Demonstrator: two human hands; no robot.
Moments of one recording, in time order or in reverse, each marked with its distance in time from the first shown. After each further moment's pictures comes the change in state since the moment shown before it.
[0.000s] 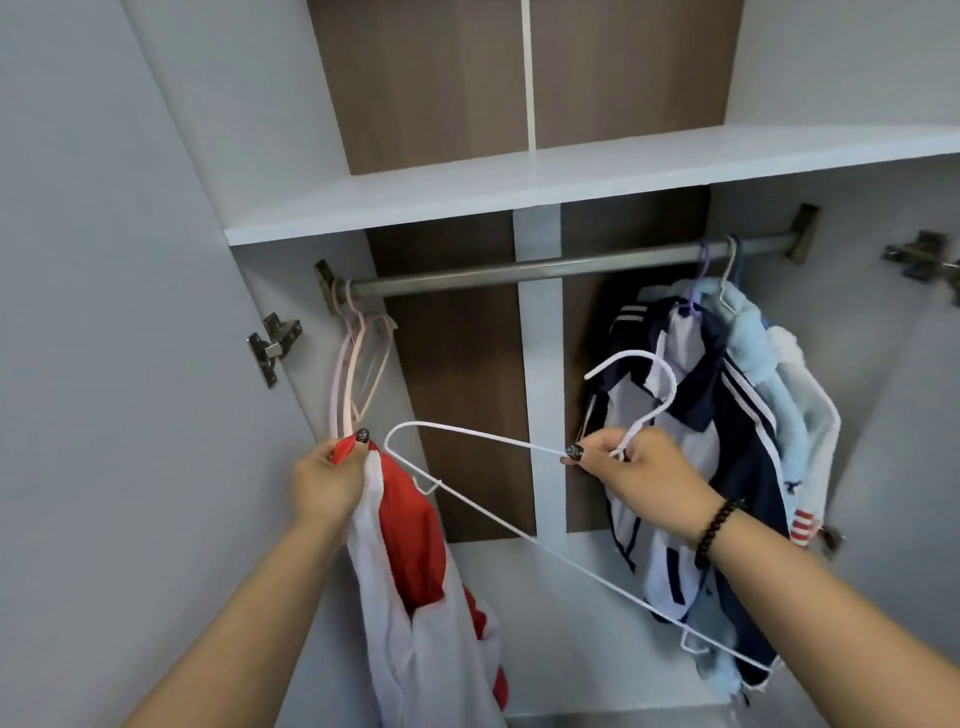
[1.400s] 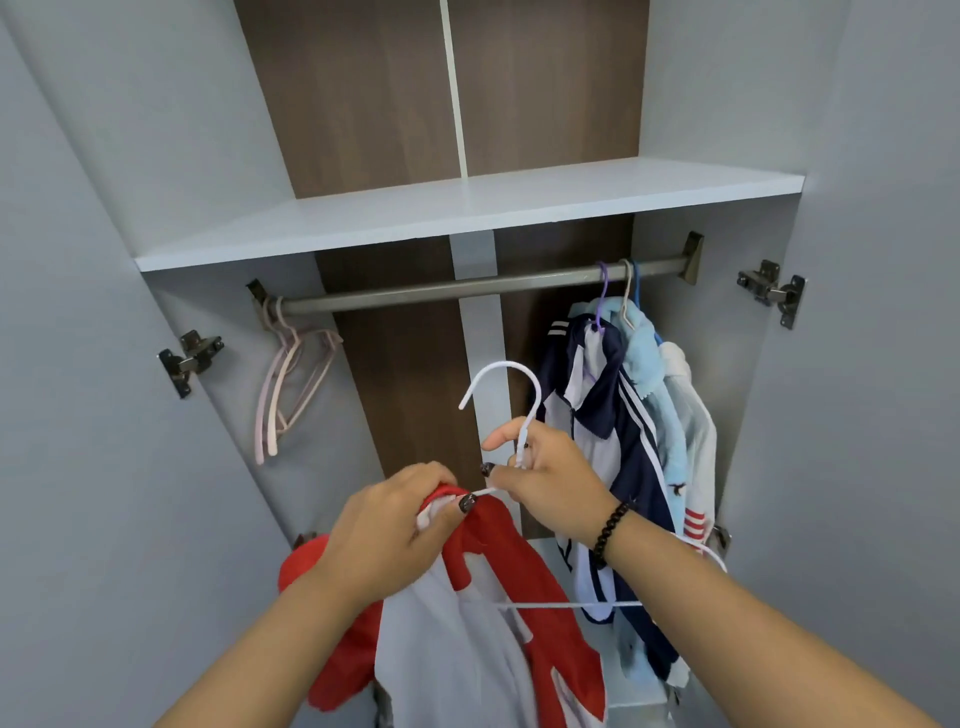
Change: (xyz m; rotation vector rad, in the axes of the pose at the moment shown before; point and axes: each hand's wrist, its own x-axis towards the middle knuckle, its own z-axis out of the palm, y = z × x) left_hand -0.162 0.054 0.058 0.553 -0.501 0.947; right_hand -0.037 0.001 -0.057 0.118 -0.037 -0.124
